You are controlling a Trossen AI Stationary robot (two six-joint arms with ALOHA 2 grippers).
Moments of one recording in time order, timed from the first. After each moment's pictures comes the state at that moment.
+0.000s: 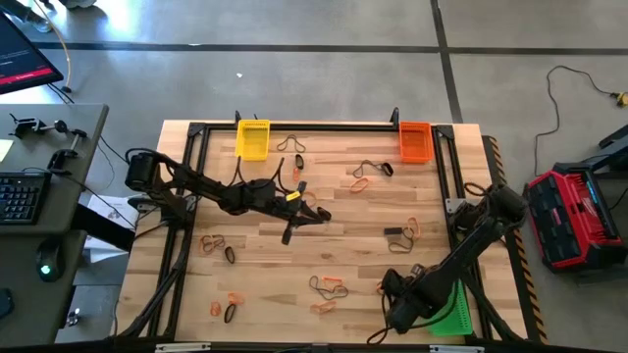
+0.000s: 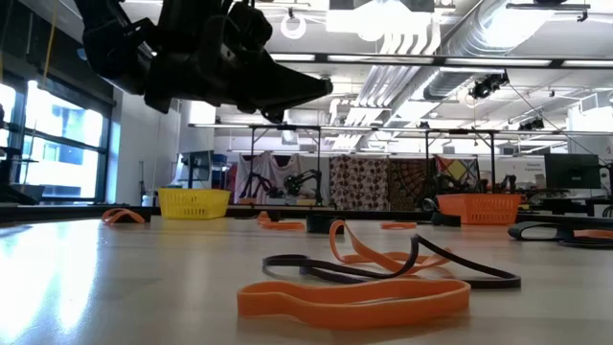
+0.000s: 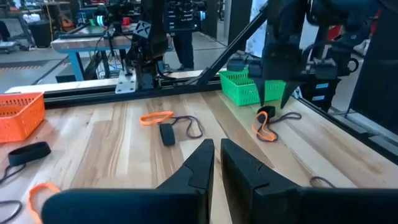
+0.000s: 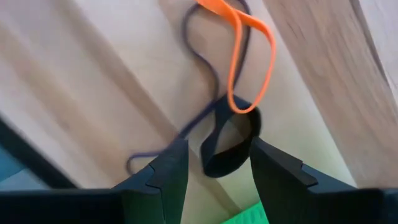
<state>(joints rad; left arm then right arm) 0.01 1.70 0.63 0.93 0.25 0.07 0.82 1.81 1.20 -0.92 -0.05 1.42</state>
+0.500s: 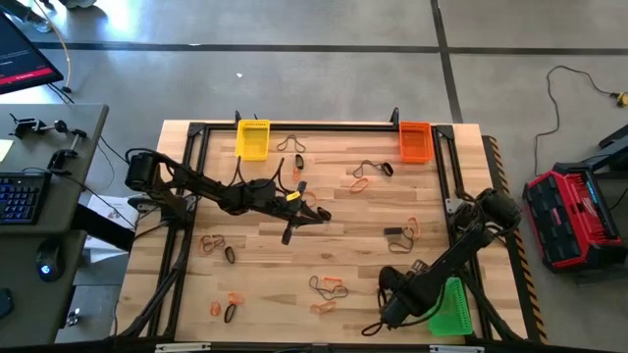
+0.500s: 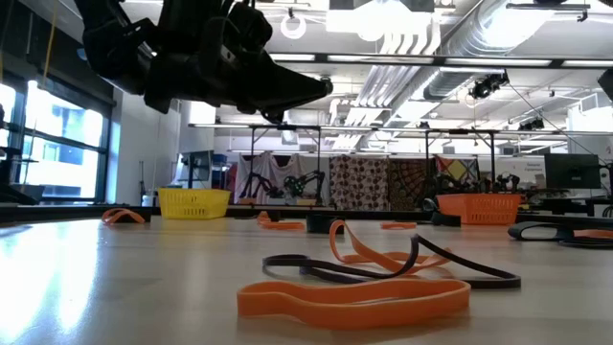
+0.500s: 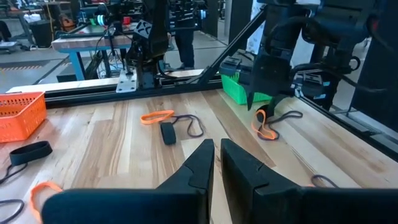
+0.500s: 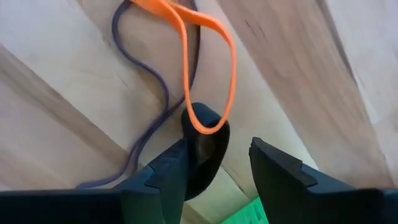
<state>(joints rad) 0.01 1.70 0.63 0.92 0.25 0.07 0.79 1.88 1.20 -0.99 -0.08 1.42</state>
